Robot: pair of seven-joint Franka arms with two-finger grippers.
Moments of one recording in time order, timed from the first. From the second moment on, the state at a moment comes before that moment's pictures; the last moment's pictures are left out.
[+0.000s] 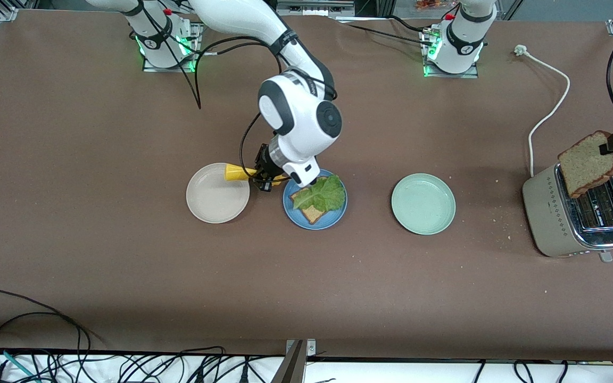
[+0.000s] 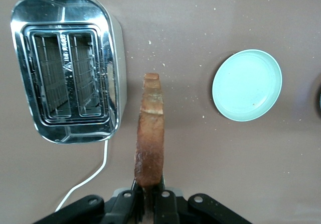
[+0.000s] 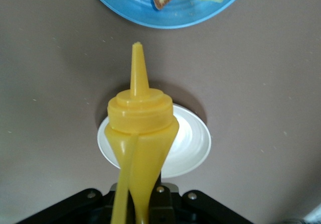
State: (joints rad) left arm 0.52 0.21 -0.32 -1.46 -0.01 1.45 0.14; right arm 1.04 0.86 -0.45 -1.09 -0.11 1.57 -0.88
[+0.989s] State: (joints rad) left arm 0.51 0.25 -0.61 -1.55 -0.24 1.59 -0.39; right arm 0.66 0.75 -0.46 -1.12 0.52 1.55 -1.41
